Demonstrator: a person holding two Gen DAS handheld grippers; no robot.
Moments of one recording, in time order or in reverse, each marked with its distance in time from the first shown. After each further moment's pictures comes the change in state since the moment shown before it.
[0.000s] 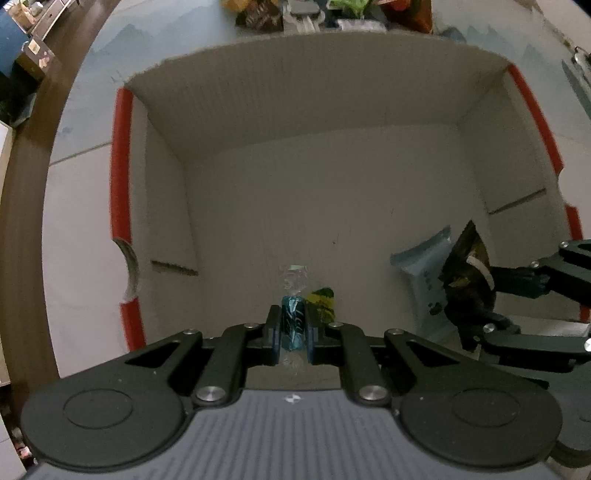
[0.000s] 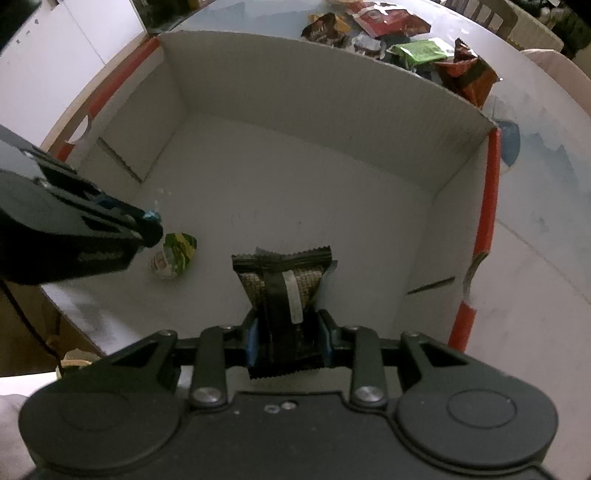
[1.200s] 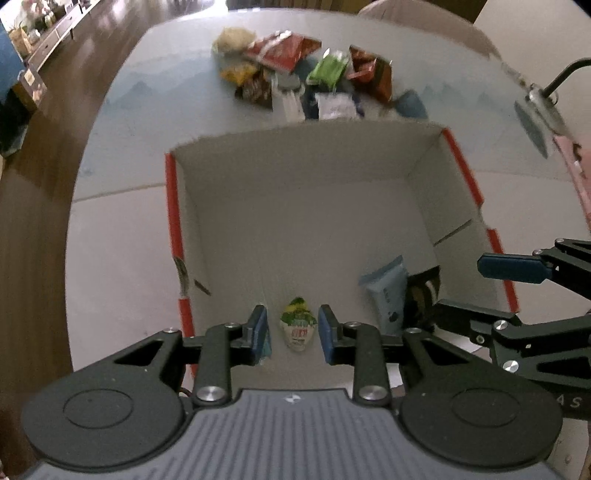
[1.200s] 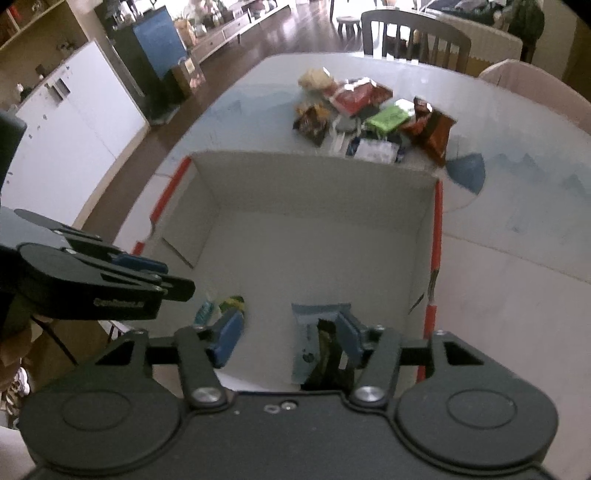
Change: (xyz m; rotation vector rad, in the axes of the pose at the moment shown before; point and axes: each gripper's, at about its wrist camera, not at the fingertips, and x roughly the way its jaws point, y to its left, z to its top) left arm -0.086 0.021 -0.021 0.020 -0.198 -0.094; right arm -0.086 -0.004 -0.016 0.161 -0.271 0.092
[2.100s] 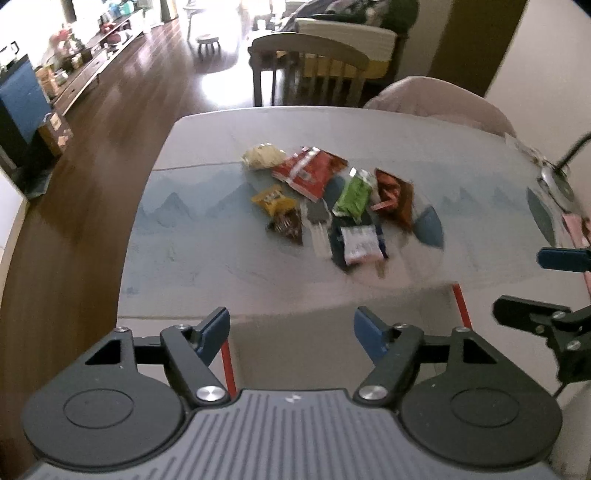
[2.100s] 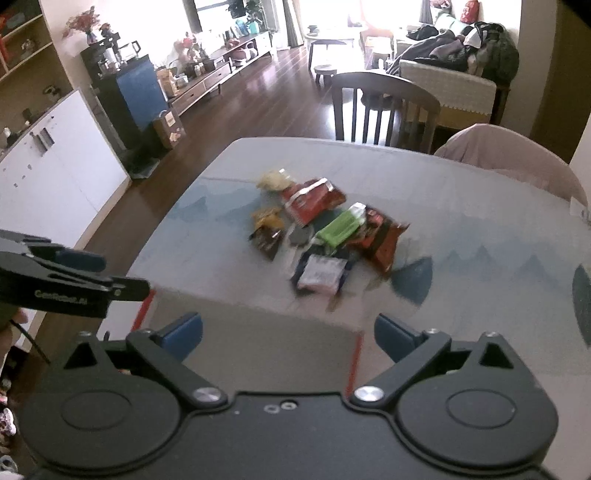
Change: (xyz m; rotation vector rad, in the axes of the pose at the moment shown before) left arm -0.052 0.015 0.114 -0.039 -0.172 0.071; right arm -0.047 -0.054 0.111 0.010 -0.148 -0.071
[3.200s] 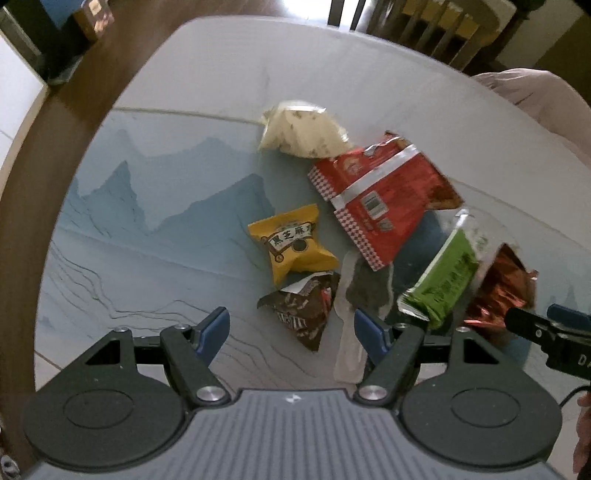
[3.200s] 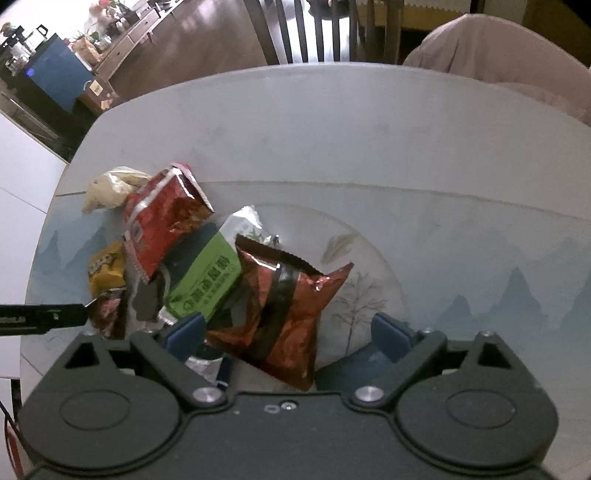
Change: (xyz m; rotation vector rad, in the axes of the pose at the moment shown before) left arm 0.245 0.017 0.127 -0.302 0.311 0.089; right arm 0.253 -0.152 0.099 0.188 0.286 -0.021
